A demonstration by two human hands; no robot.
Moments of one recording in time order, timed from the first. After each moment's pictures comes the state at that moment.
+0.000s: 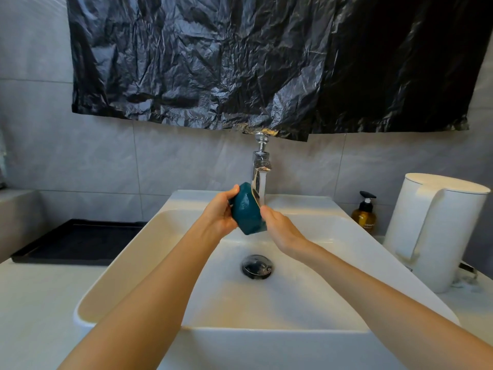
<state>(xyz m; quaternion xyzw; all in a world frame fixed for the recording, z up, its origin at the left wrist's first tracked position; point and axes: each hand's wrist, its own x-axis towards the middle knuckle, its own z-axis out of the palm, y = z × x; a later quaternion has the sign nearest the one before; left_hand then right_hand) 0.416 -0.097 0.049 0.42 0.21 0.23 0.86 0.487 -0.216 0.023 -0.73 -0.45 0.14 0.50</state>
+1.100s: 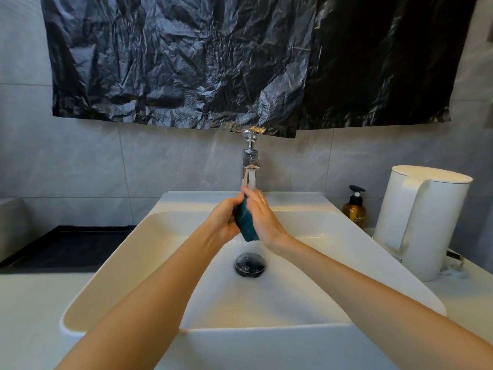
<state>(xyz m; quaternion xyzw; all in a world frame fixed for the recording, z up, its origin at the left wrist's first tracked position) 0.432 -0.113 0.033 0.46 0.17 0.20 0.85 0.485 -0.196 0.020 -0.66 -0.45 0.09 0.60</state>
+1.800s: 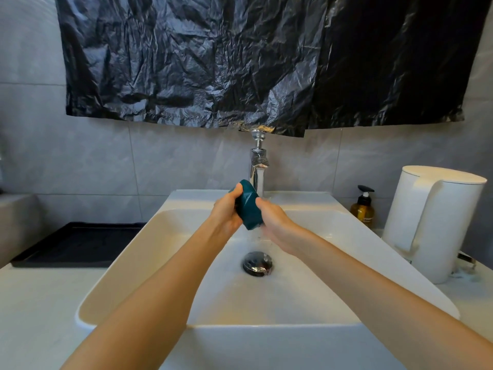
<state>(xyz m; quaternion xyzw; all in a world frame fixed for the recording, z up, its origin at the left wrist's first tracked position) 0.429 -0.104 0.043 0.42 0.19 0.28 0.84 0.489 -0.186 0.025 -0.68 -0.30 0.27 0.62</state>
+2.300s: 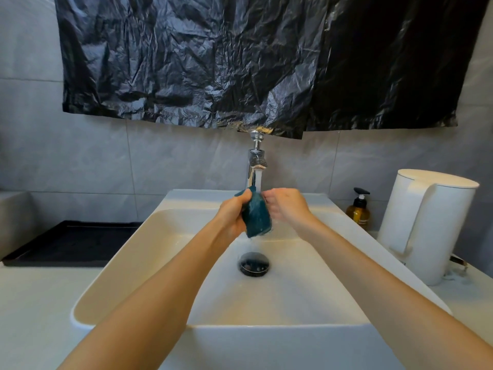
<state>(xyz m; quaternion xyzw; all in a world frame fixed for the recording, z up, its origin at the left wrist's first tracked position) 0.432 -0.118 0.040 0.47 0.20 0.25 0.82 0.516 -0.207 0.048 -0.73 -0.31 0.11 0.60</state>
